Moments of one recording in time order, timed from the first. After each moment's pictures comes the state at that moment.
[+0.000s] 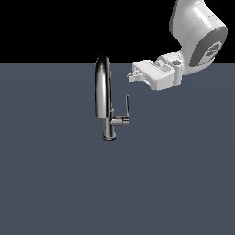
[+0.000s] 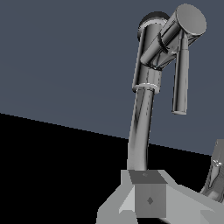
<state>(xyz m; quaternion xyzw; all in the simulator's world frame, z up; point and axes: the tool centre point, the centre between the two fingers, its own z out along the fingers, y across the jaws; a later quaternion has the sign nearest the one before) 0.026 -0.046 0.241 -0.65 0.44 0.44 0.44</state>
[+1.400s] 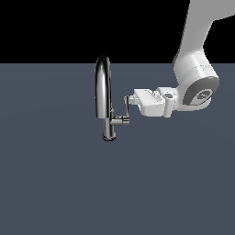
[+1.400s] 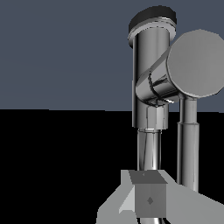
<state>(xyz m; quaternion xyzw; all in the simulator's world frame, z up) 0.021 -0.035 0.163 -0.51 0.49 0.50 0.50</state>
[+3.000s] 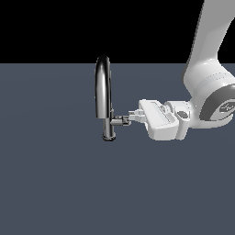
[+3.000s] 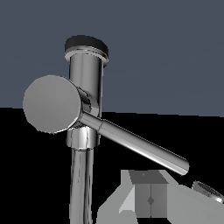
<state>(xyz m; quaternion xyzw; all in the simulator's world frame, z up) -0.063 -0.044 0.138 -0.51 0.49 0.49 0.51</state>
